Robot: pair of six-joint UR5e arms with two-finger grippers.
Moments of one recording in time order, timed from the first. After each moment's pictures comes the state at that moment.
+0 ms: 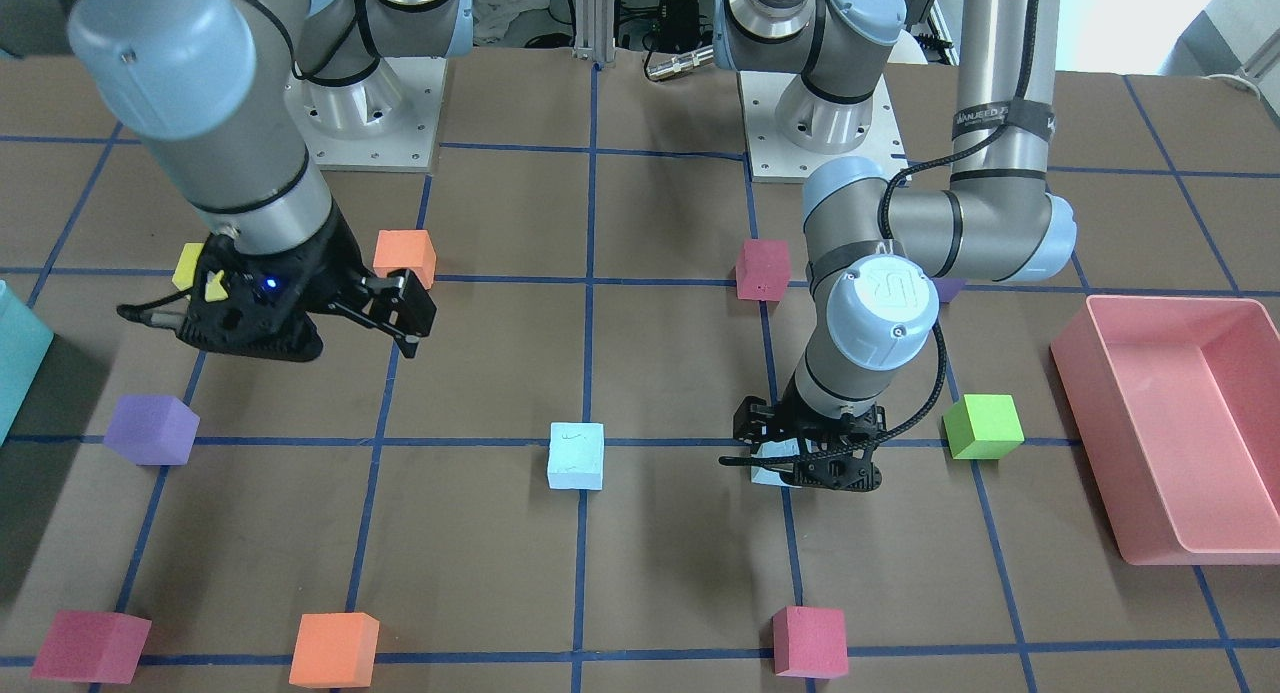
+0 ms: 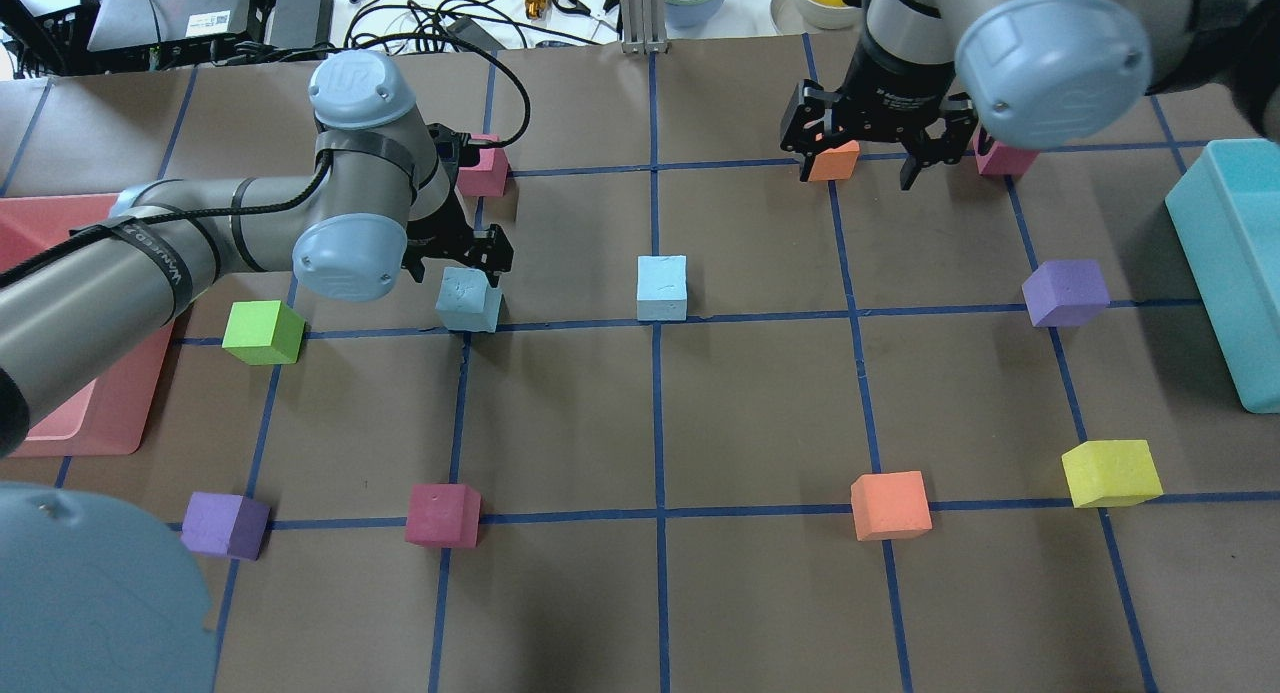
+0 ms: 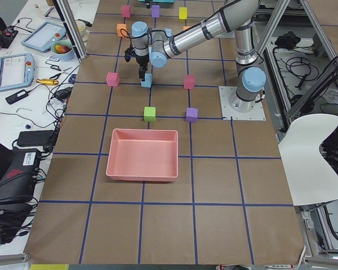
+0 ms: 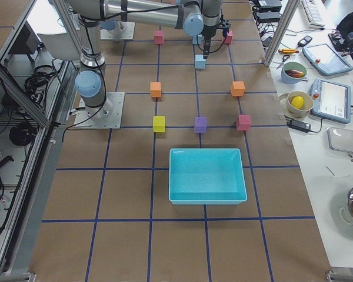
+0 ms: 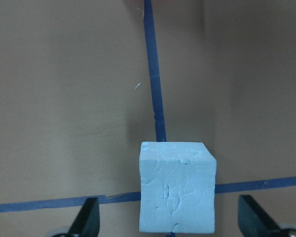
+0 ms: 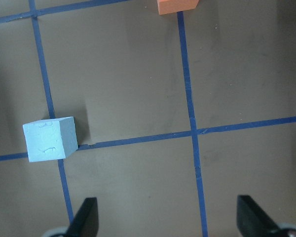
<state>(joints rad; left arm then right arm) -1.60 -2.00 -1.77 -0.94 1.60 0.07 1.63 -1.42 1.54 -1.72 -1.53 0.19</state>
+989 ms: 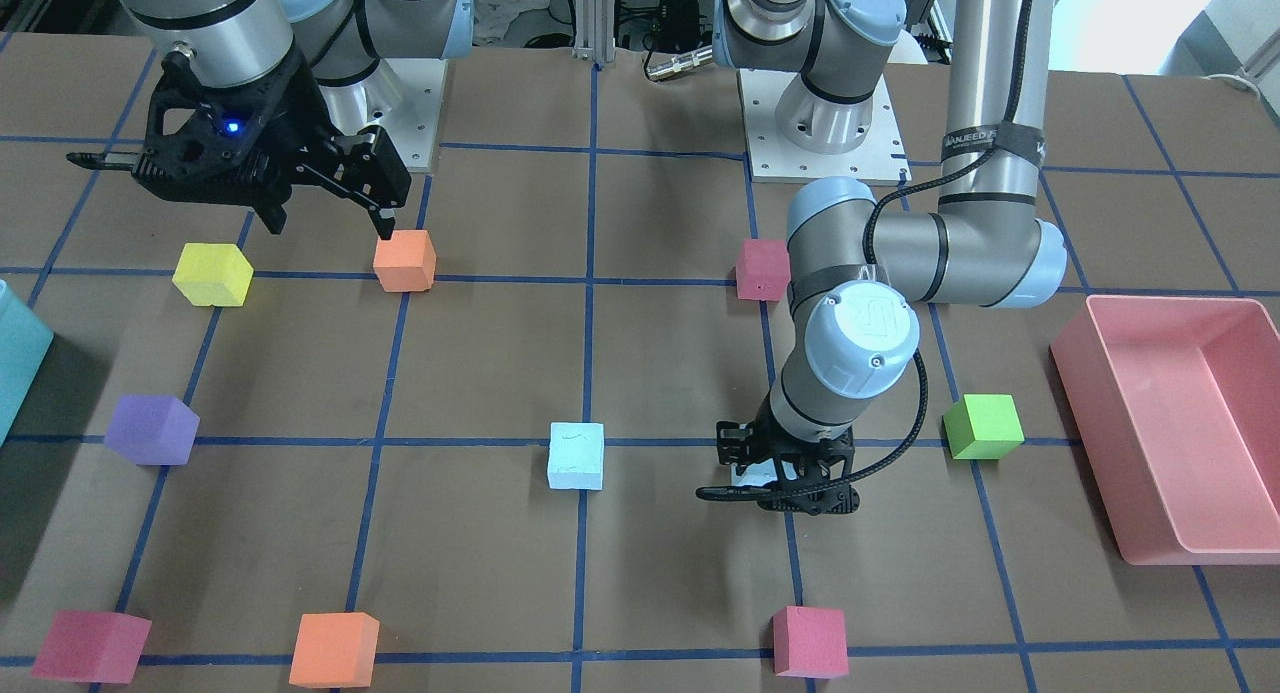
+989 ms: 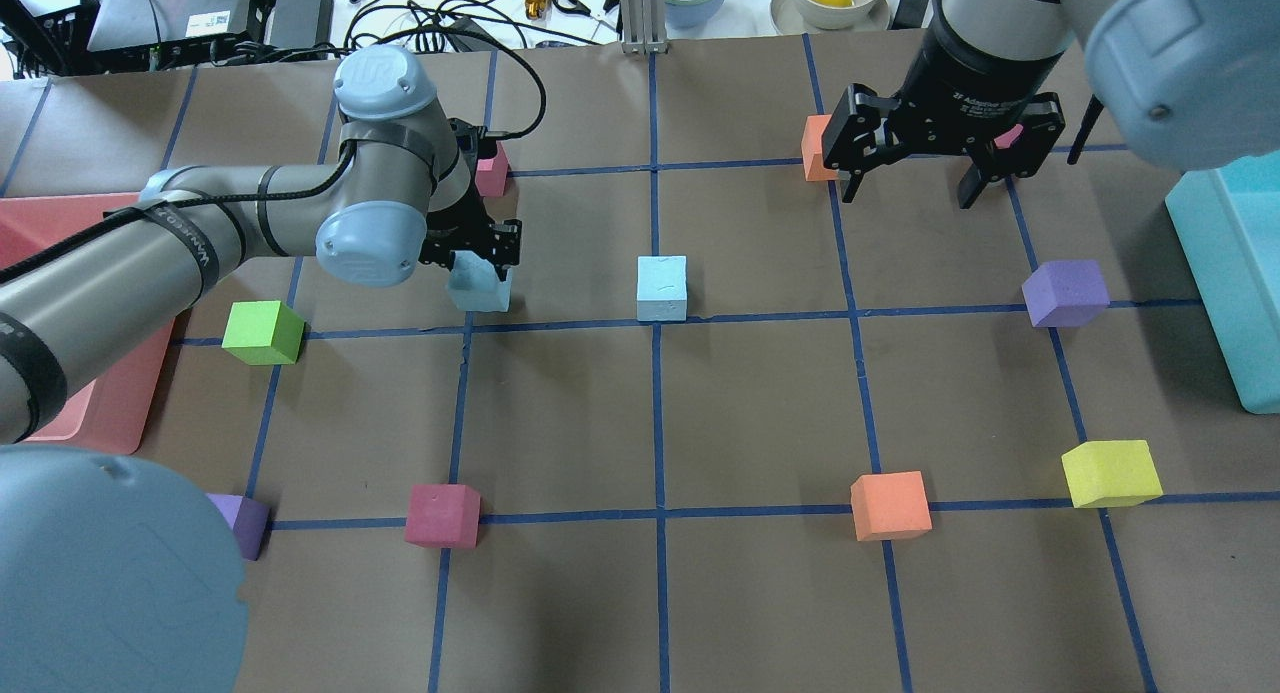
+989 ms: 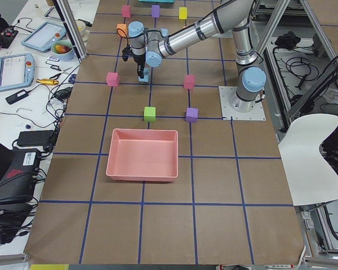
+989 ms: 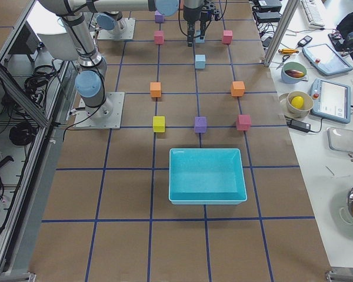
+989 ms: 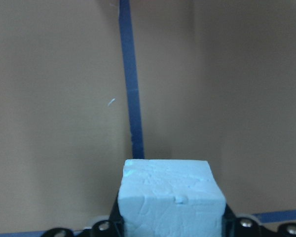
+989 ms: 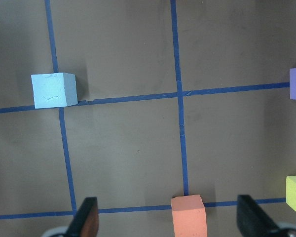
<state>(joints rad) -1.66 -2.04 -1.63 -1.06 1.54 -0.07 1.61 -1.57 1.56 -1.59 -1.53 0.12</state>
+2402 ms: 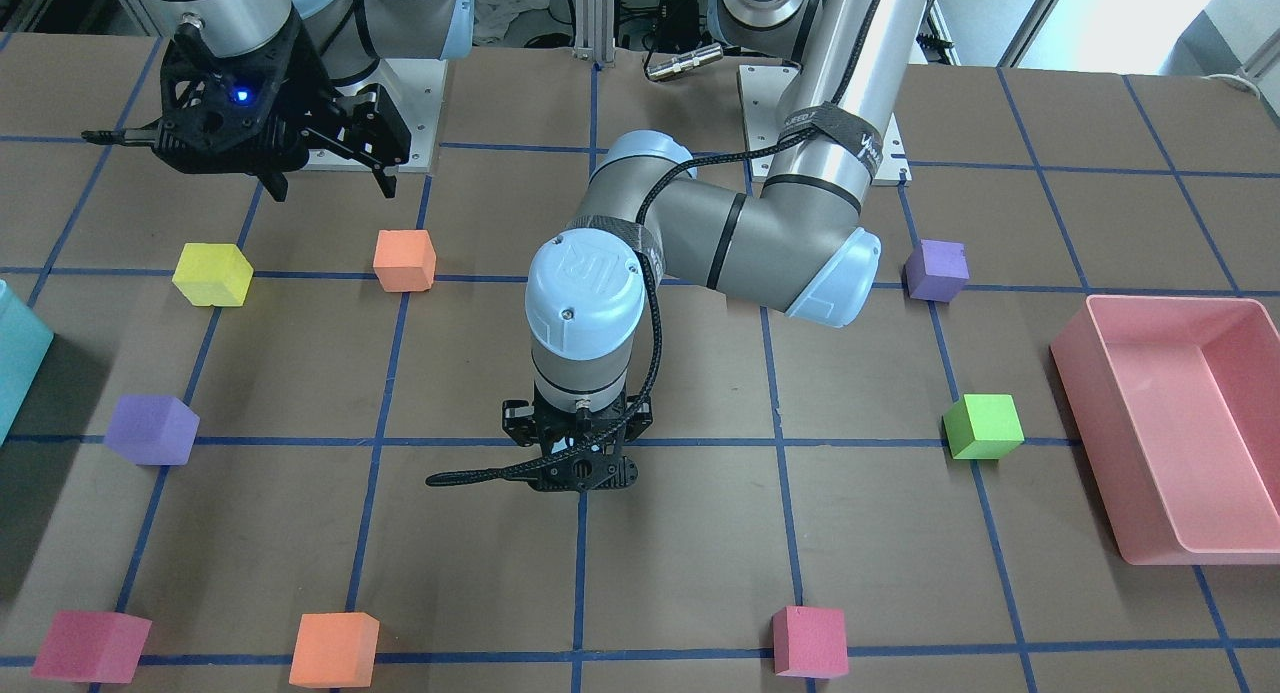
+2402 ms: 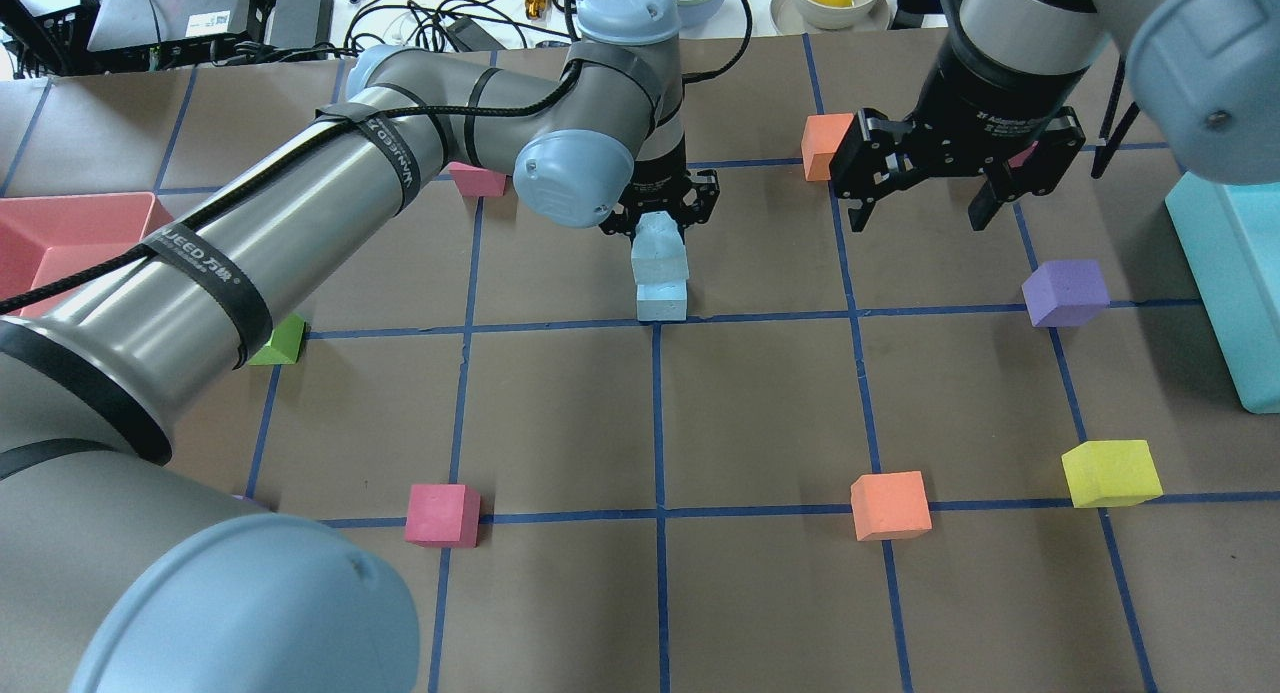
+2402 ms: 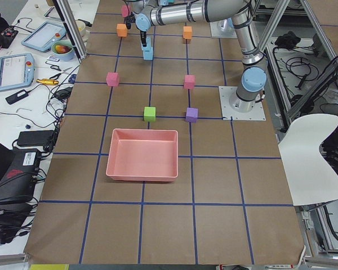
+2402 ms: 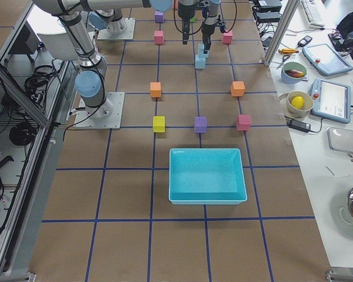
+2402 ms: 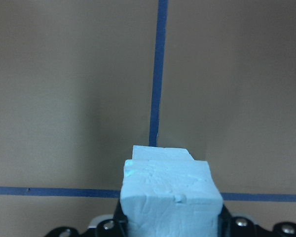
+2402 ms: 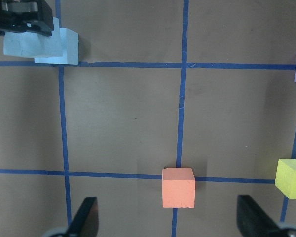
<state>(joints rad) -1.94 -2.15 -1.36 -1.21 1.53 -0.43 1.60 -1.61 1.57 -1.47 -1.52 -0.01</state>
